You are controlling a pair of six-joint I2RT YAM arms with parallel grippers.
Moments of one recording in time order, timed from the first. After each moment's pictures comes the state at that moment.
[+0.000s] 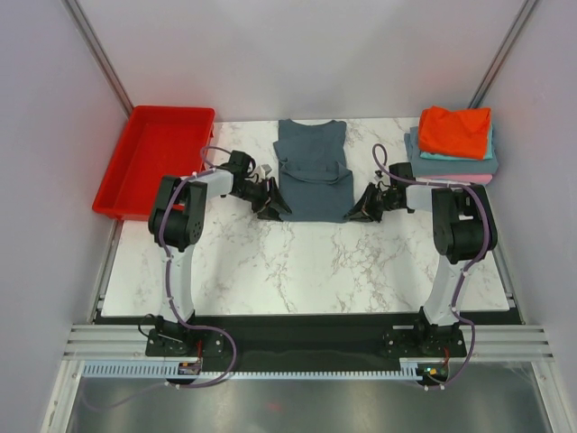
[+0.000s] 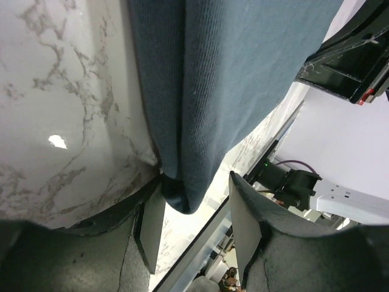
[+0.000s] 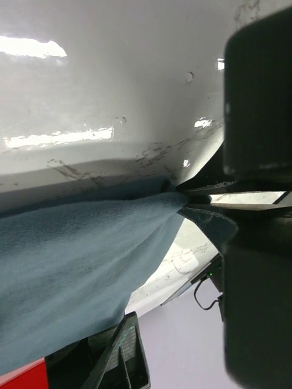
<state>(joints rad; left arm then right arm) -0.27 2.20 1.45 -0.44 0.86 -0.53 0.08 1.98 1.08 -0.19 -0.72 0.61</state>
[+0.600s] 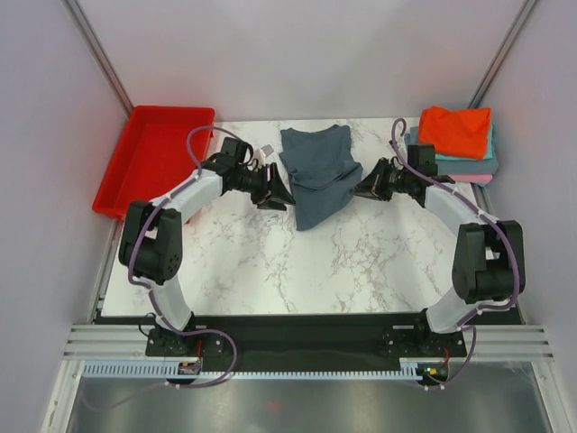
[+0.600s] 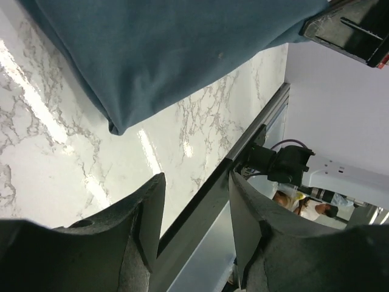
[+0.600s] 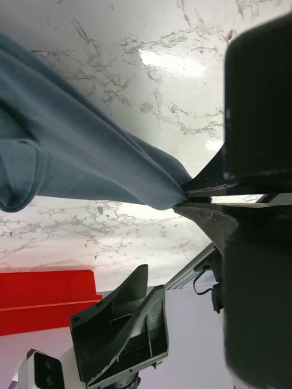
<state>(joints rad) -0.33 1.85 1.34 -0.44 0.82 -0.53 0.06 1.64 1.08 -0.19 -0.74 0.61</state>
